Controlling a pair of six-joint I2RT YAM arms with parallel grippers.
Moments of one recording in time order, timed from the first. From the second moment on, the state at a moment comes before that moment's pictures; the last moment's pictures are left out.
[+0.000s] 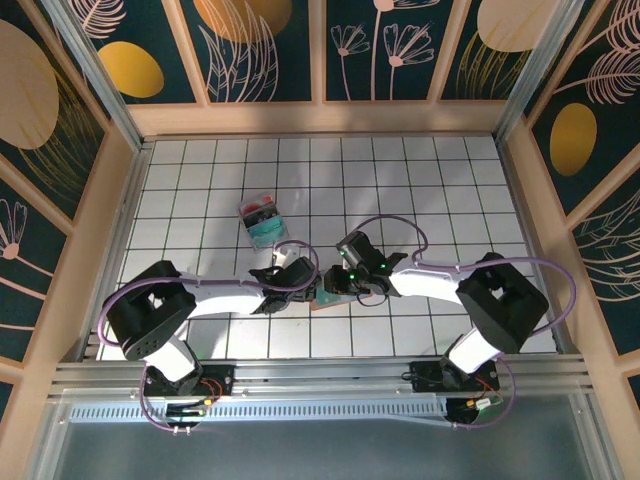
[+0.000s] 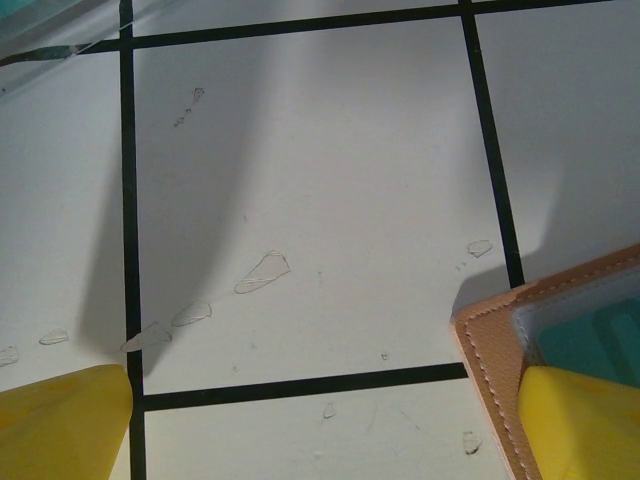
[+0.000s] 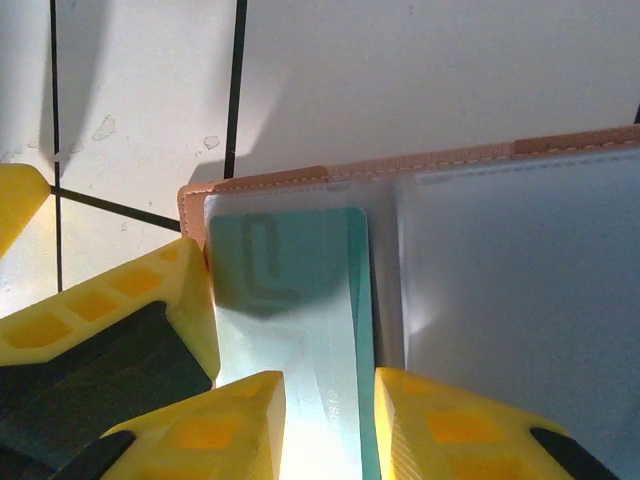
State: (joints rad) left arm -0.97 1.62 0.71 -0.22 -0.44 -0.79; right arm 0.83 1.56 0.72 -0.14 -0.20 0.76
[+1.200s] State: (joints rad) left arm -0.97 1.64 0.72 -0.20 -0.44 -0.79; right arm 0.67 1.51 0.46 0.36 -0.60 0.90
